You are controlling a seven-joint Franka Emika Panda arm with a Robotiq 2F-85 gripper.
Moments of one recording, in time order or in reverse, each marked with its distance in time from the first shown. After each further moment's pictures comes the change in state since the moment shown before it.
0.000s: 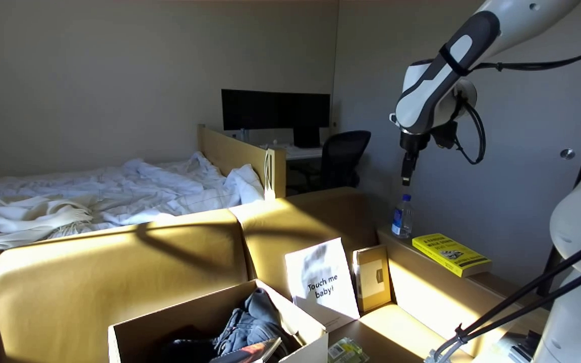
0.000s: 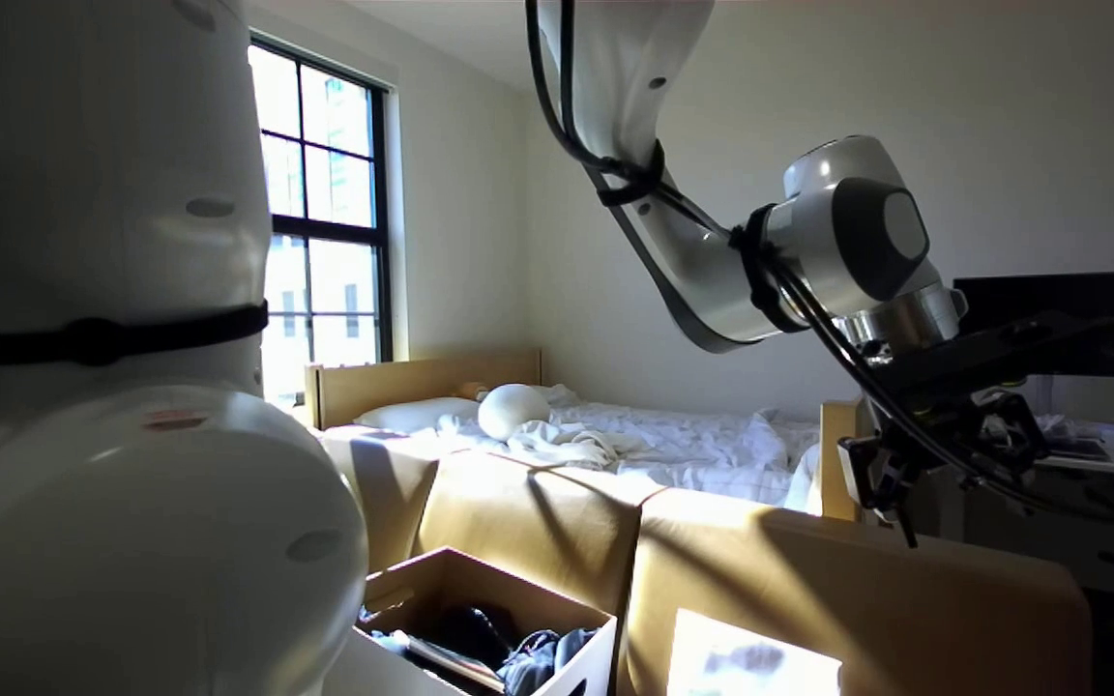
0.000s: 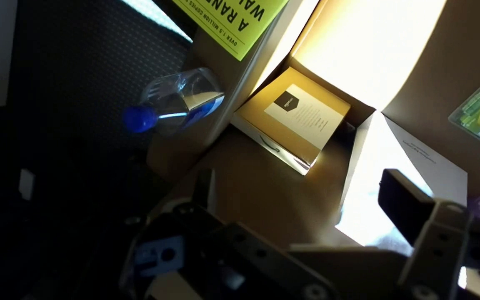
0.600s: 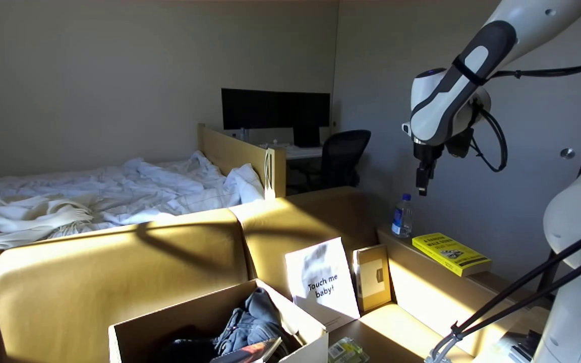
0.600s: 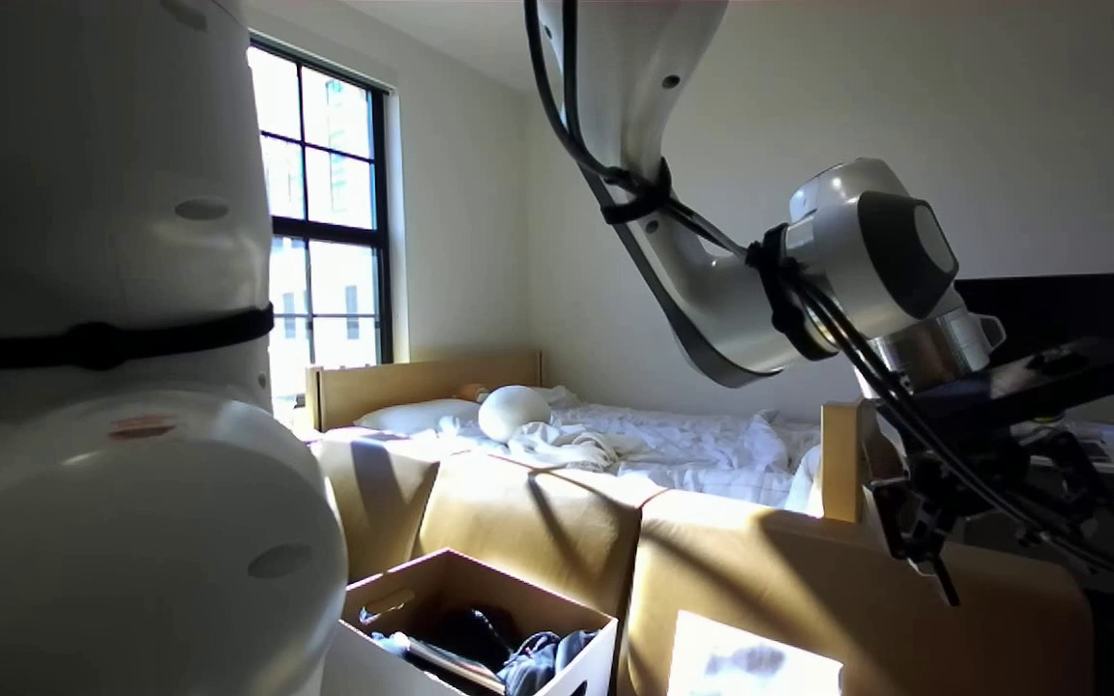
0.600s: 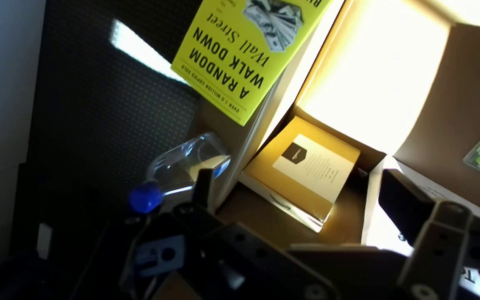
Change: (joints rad) arm -0.072 0.002 0.000 -0.055 -0.163 -0.006 0.164
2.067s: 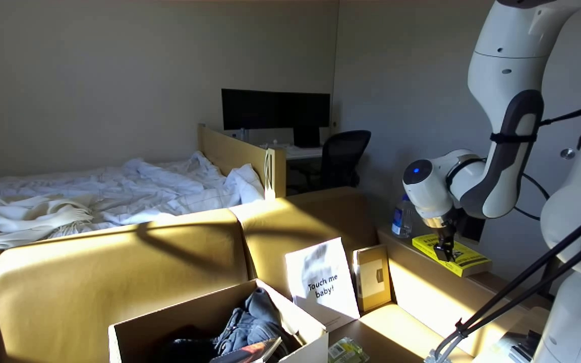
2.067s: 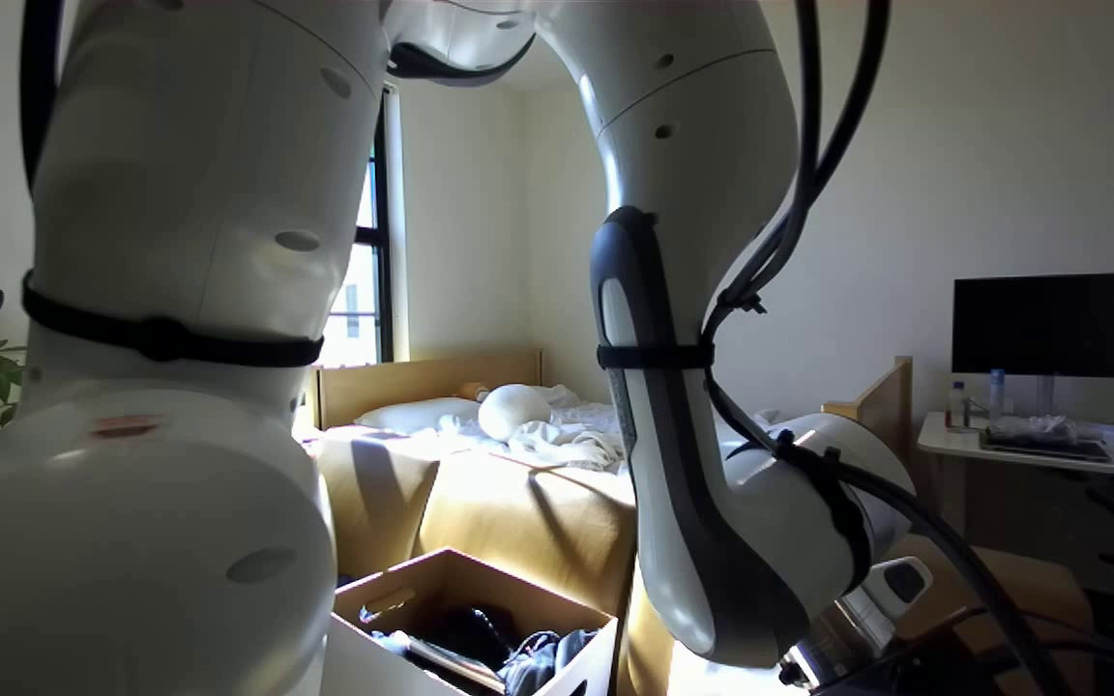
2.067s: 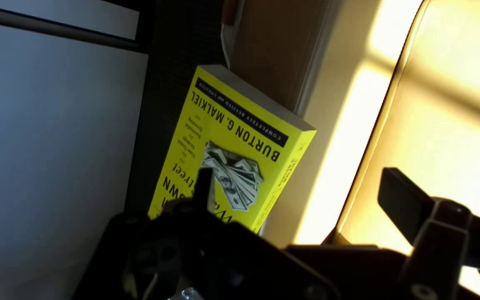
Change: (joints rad) arm -0.035 0.280 0.003 -0.154 -1.124 -0.009 1.284
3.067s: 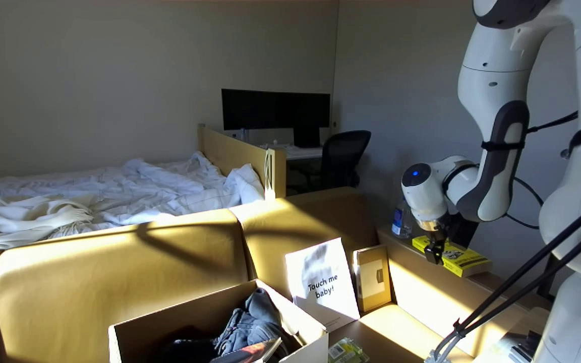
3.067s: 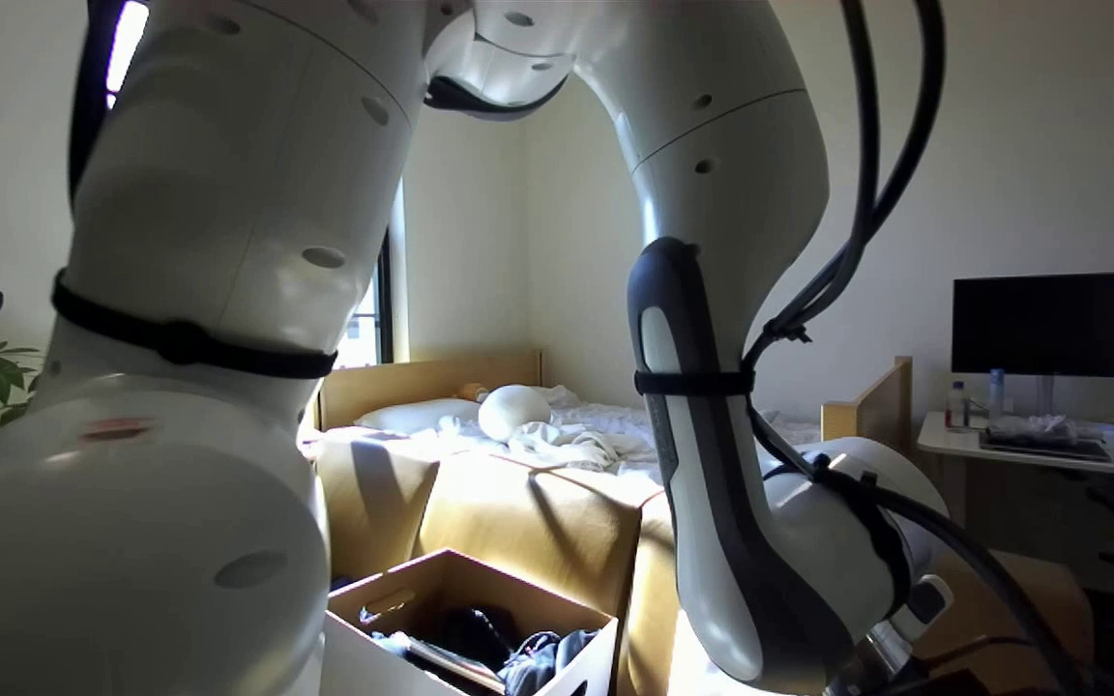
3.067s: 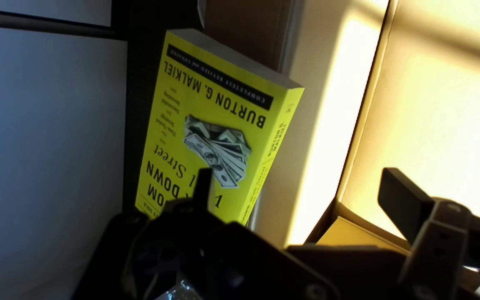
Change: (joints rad) arm -0.018 0.104 0.001 0.086 -0.018 0.101 0.124
